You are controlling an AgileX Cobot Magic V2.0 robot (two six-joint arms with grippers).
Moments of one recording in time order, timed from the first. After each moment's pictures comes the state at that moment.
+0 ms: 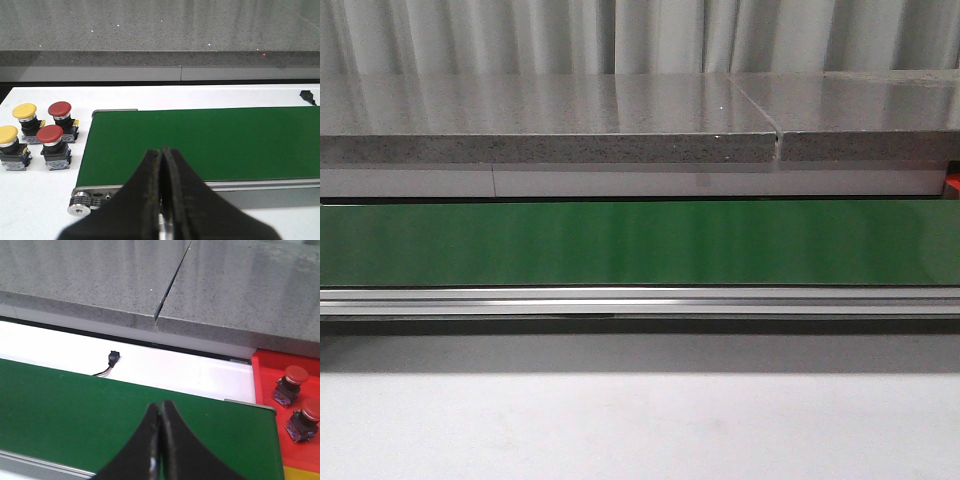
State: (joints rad) left arm -0.04 0.27 -0.47 -0.08 0.57 0.04; right arm -0.12 0.60 -0.61 0.59 0.47 -0.62
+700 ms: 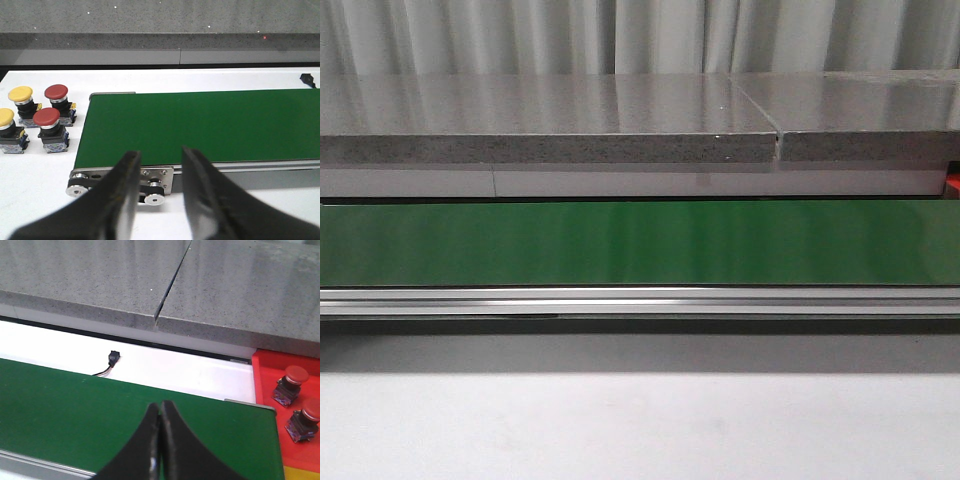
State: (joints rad) left arm -0.04 0.27 -0.47 -0.08 0.63 0.04; right arm -0.12 0.60 -0.61 0.59 0.47 -0.63
